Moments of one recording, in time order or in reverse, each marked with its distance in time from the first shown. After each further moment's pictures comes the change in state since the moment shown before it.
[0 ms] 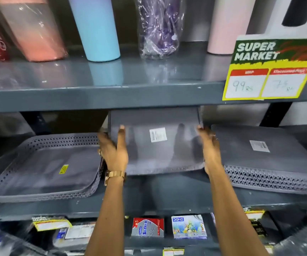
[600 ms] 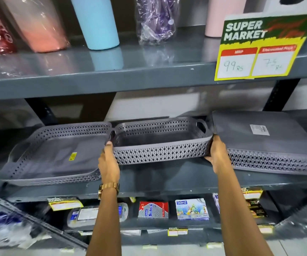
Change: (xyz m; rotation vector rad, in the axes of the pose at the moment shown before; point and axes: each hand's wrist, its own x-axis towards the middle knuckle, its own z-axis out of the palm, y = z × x) left_hand -0.044 -0.018 -0.048 -0.058 -0.033 -0.380; right_hand -0.024 0.020 -0.026 -0.017 0.094 0.326
